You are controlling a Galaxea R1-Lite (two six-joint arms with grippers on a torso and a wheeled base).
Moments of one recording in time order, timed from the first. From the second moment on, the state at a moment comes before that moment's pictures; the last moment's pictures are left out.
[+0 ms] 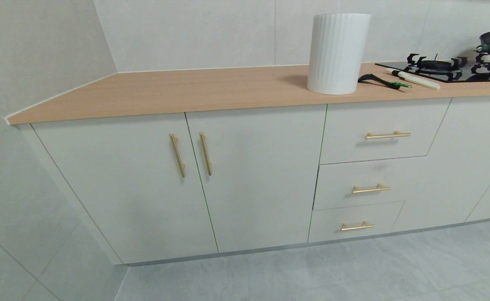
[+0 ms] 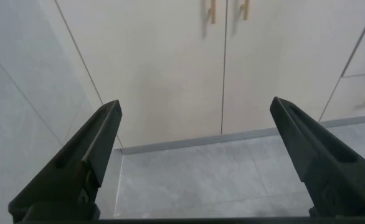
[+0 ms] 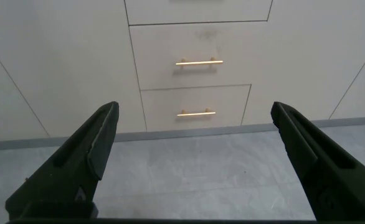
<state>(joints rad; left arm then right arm) 0.00 0.00 0.00 0.00 0.02 0.08 0.00 0.00 0.00 0.00 0.02 -0.01</state>
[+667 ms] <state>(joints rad) 0.00 0.00 0.00 0.00 0.01 0.05 0.00 0.00 0.00 0.00 0.02 -0.02</state>
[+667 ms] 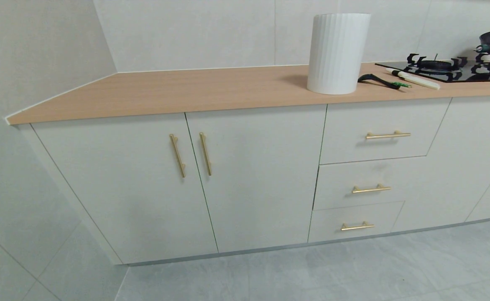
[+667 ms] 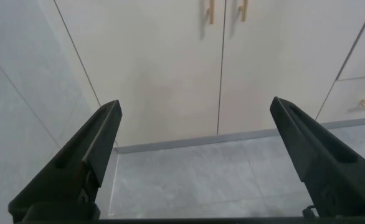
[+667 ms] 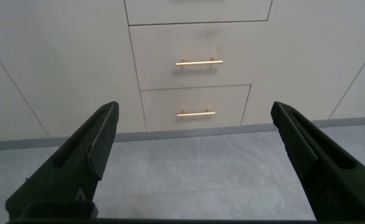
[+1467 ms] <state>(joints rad) 0.00 0.00 0.00 0.00 0.01 0.04 0.00 0.00 0.00 0.00 0.02 -0.02</state>
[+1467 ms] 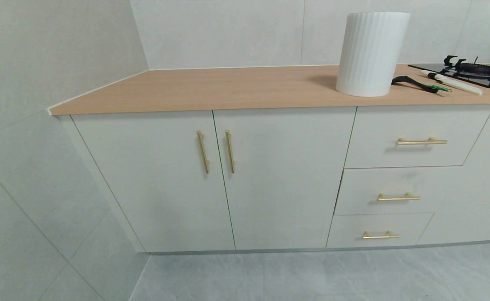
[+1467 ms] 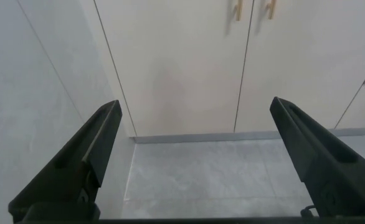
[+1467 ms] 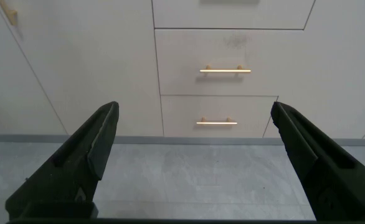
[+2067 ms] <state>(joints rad) 0.00 0.00 0.00 0.00 0.01 0.04 0.00 0.00 0.00 0.00 -0.01 -0.02</state>
